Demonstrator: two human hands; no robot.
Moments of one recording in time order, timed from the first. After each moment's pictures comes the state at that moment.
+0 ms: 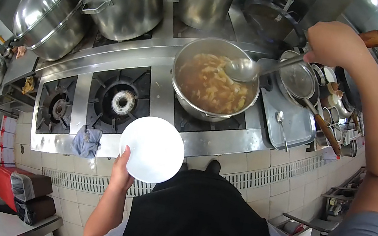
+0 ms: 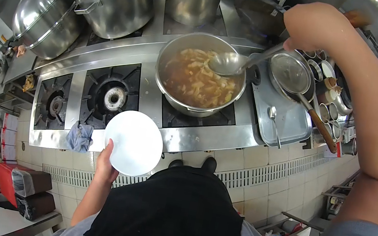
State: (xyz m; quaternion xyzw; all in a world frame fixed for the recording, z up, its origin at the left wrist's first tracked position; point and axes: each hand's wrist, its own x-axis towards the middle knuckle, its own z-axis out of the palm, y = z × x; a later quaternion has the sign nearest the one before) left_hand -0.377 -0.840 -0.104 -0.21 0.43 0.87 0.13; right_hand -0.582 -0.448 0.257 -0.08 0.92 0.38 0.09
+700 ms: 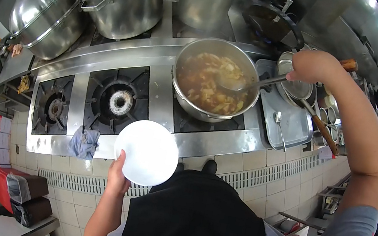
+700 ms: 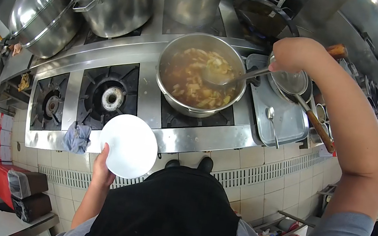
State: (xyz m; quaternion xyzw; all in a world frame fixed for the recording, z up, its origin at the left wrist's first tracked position) left_hand -0.369 -0.853 -0.109 -0.22 0.42 0.87 0.11; right_hand -0.608 -0.430 0.190 -0.07 0.92 0.30 0.25
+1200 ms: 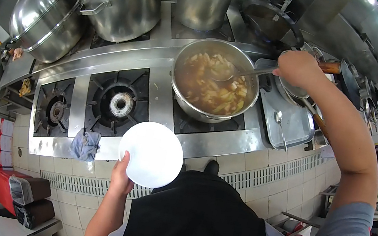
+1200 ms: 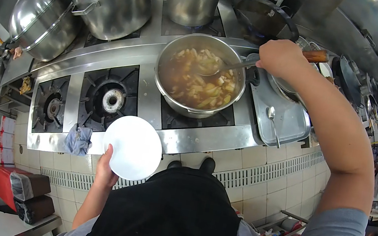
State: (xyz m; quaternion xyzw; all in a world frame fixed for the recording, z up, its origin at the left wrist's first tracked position) left_hand -0.371 -0.846 -0.113 -0.20 0.43 0.87 0.14; right_hand -0.601 -0.431 0.146 -0.08 0.95 0.28 0.11
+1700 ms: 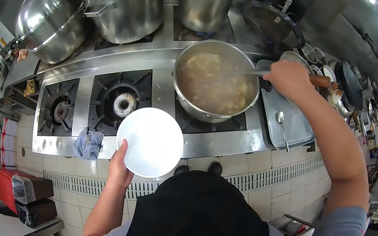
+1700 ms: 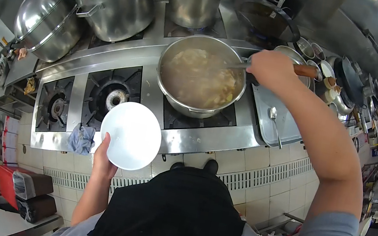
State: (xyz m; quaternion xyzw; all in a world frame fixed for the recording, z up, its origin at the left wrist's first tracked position) left_hand -0.392 -0.836 -0.074 -0.20 0.44 0.87 0.09; right_hand -0.578 -0.430 0.113 -0.10 0.98 0.19 0.02
